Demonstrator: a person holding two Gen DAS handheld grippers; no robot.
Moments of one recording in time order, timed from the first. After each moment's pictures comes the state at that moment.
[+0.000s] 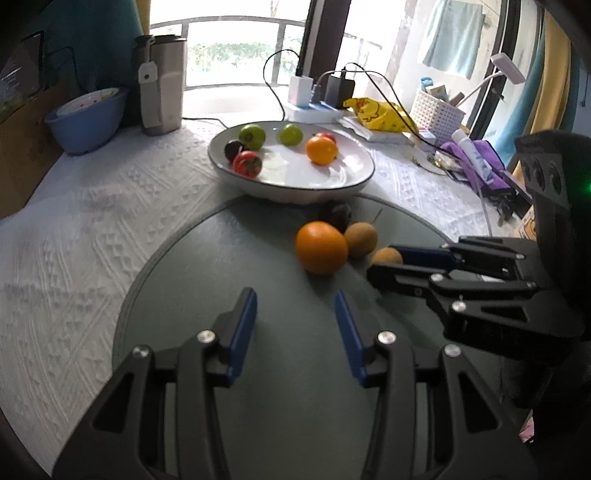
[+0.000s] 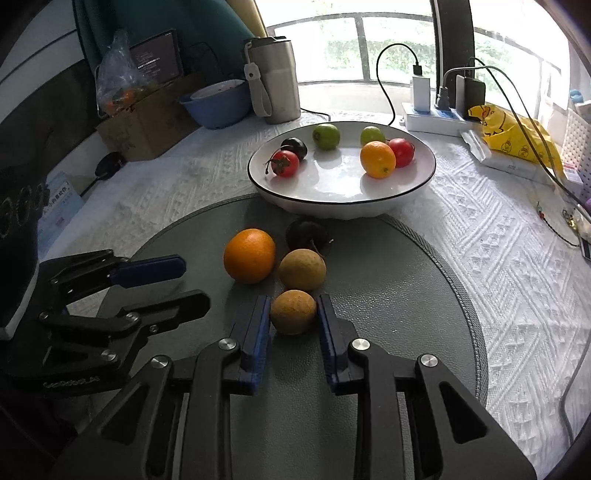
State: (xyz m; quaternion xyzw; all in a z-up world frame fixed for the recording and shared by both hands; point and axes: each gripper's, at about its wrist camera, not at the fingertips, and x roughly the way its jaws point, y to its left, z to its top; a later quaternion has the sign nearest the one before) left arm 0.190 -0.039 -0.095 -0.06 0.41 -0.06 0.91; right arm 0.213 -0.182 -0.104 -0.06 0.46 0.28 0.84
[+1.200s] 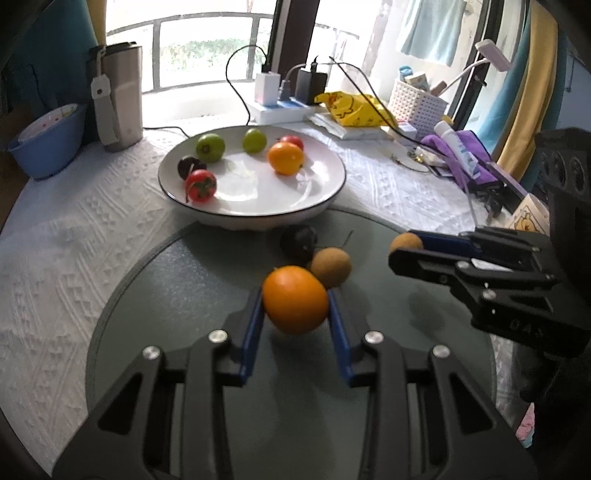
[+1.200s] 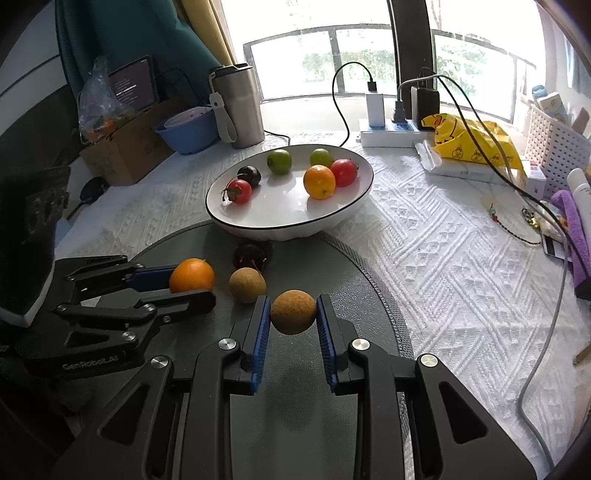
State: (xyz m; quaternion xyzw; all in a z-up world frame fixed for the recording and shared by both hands) left arm 0.216 -0.058 -0.087 -0.04 0.41 -0.11 0.90; right arm 0.217 -0.218 -0.085 -0.05 0.44 0.24 0.86
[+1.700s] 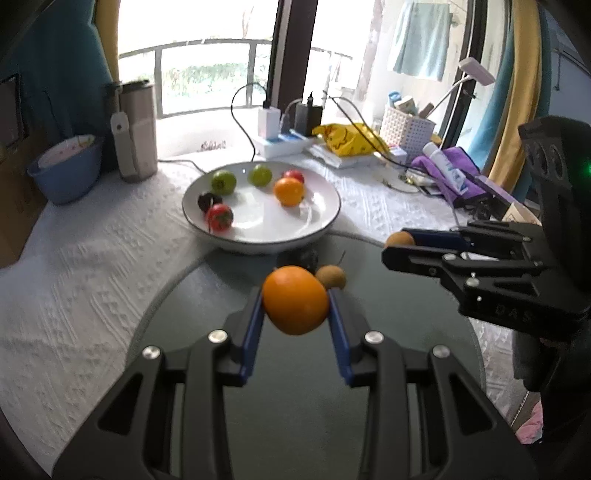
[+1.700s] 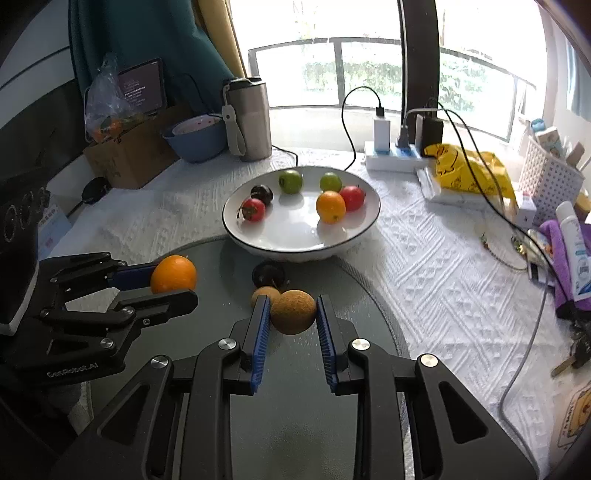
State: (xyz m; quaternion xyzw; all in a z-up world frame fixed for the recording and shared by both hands) left arm 0.194 -0.046 -0.058 -0.03 0.37 -0.11 0.92; right arm 0.209 -0.200 -0.059 -0.07 0.42 0.23 0.87
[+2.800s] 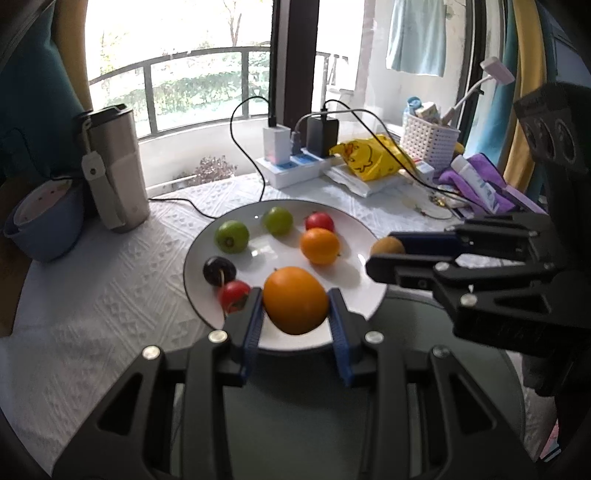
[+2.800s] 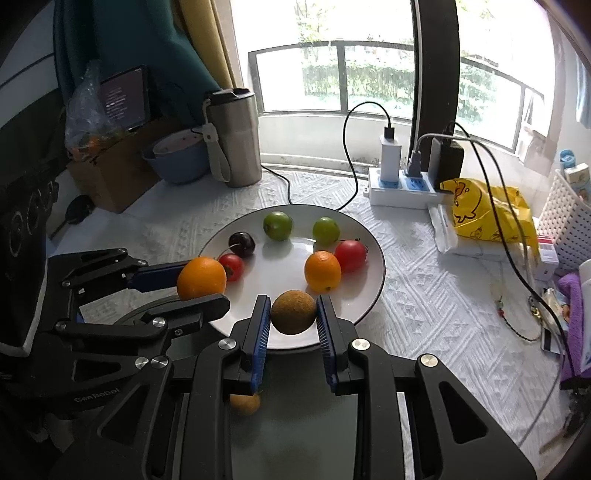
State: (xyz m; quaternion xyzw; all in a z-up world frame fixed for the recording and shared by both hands) left arm 0.281 -0.037 -0.057 0.01 0.36 -0.10 0.93; right arm 0.292 -0.179 -0.064 -0.08 0.42 0.23 0.88
